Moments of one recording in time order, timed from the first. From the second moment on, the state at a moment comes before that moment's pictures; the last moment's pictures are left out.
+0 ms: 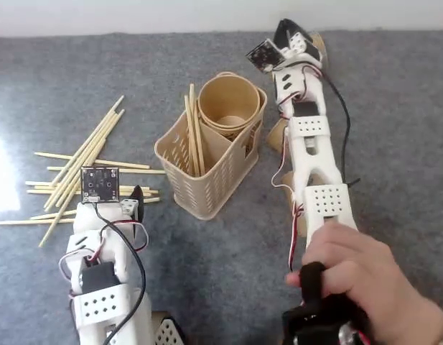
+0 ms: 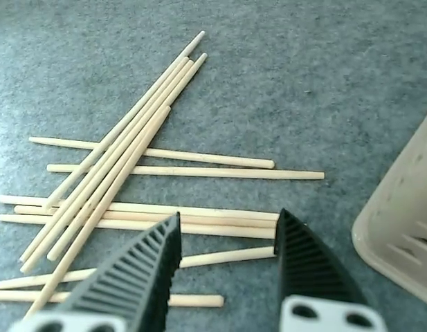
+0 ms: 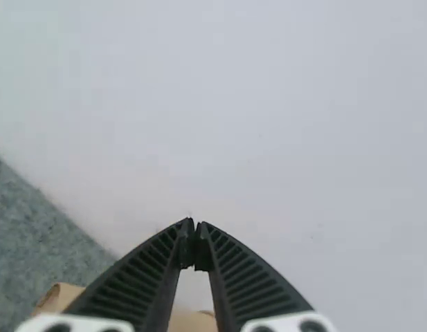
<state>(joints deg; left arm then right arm) -19.8 -79.3 92.4 36.5 -5.7 -8.1 85.9 -80.3 -1.1 45.1</state>
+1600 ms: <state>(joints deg) -19.8 -79.3 92.4 36.5 -5.7 4.7 57.5 -92.7 78.2 27.6</state>
